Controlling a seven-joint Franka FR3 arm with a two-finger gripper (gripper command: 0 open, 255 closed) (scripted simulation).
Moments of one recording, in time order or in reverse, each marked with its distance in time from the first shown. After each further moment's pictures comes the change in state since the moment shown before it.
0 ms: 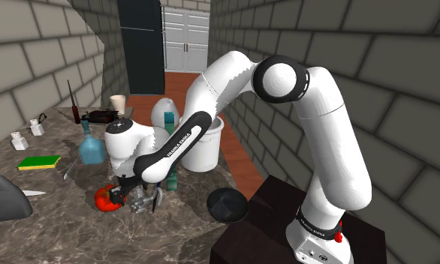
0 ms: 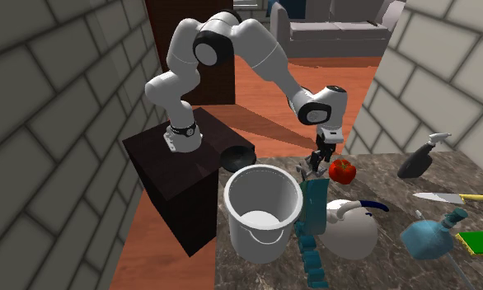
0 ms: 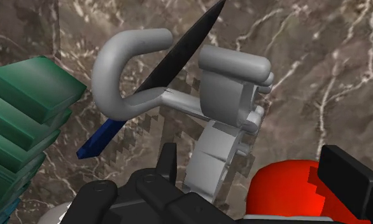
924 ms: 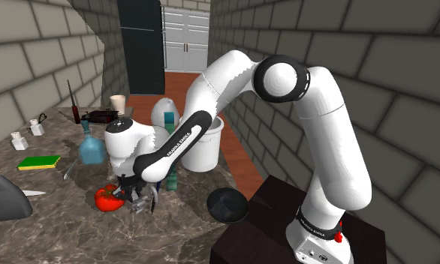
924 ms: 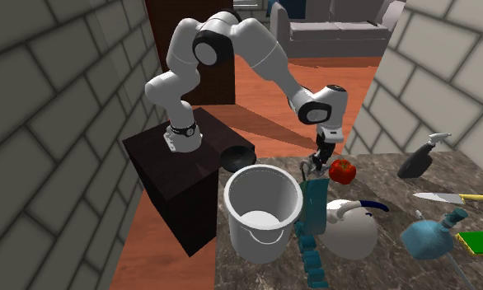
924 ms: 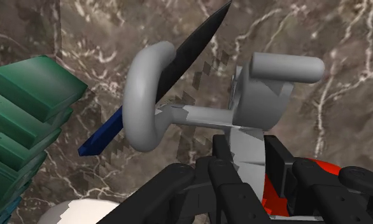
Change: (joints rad) arm -0.001 -0.004 0.002 -0.001 0.002 -0.003 -0.002
